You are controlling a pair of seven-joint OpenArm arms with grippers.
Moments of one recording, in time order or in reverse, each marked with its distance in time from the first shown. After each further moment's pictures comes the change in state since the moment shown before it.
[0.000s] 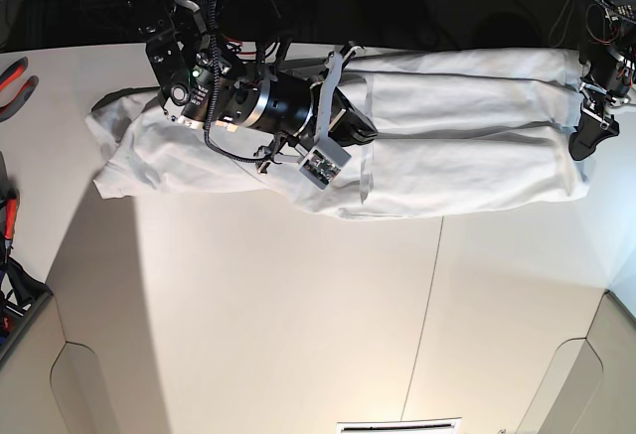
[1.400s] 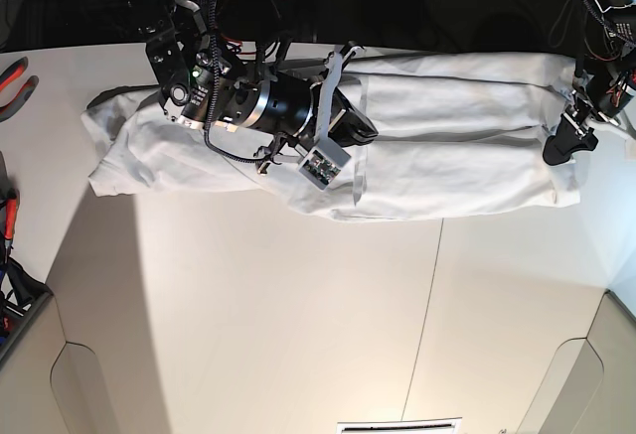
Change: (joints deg) left arm -1.0 -0.1 3.9 6.9 10.9 -1.2 6.9; right arm 0.0 0.0 0.0 0.0 0.0 0.0 0.0
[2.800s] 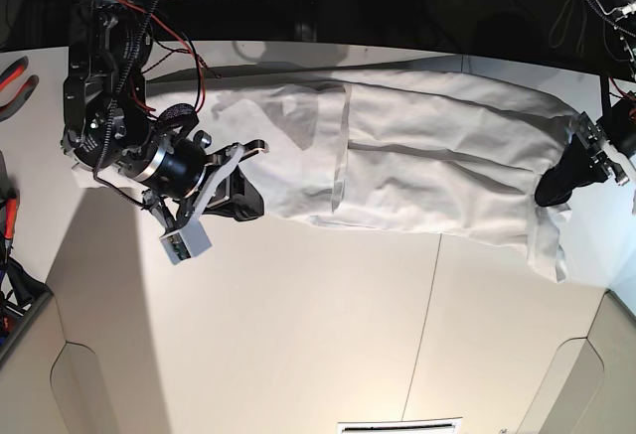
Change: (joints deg) left arm 1.3 3.6 0.4 28.7 -28.7 2.0 23.4; right arm 4.1 -0.1 24.0 0.0 11.0 -4.3 -9.0
